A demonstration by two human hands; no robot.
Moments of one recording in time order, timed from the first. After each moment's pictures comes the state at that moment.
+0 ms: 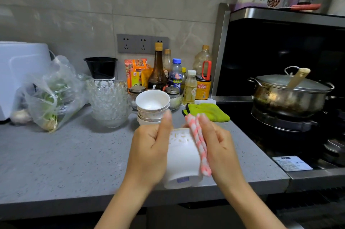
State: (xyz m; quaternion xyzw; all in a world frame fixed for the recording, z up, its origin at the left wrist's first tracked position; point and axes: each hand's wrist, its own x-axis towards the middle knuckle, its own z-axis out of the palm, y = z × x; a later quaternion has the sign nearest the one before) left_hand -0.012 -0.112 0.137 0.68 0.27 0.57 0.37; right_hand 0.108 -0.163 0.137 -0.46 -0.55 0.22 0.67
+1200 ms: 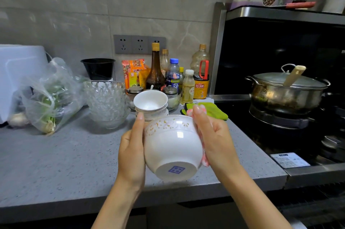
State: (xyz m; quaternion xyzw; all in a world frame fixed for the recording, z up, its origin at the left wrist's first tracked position) left_hand -0.014 -0.102 0.125 0.49 0.24 0.62 0.56; right_hand 0.106 -0.162 0.154 -0.44 -0.54 0.26 0.67
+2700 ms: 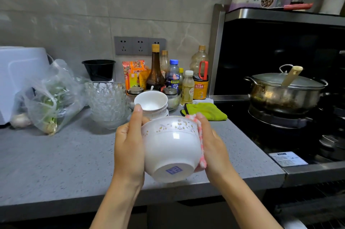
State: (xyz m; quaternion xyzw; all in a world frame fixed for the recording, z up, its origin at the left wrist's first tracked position) left_hand -0.018 -0.118 0.148 0.49 0.28 0.64 0.52; right_hand 0.095 -0.168 0.154 -0.56 -0.43 0.33 0.62
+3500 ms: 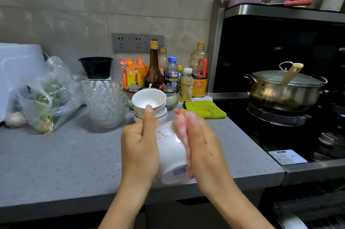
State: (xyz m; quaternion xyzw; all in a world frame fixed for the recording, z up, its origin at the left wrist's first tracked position) left_hand -0.005 -0.113 0.139 0.59 0.31 0.63 0.40; right_hand 0.091 -0.164 0.129 -0.53 -0.56 0.12 0.62
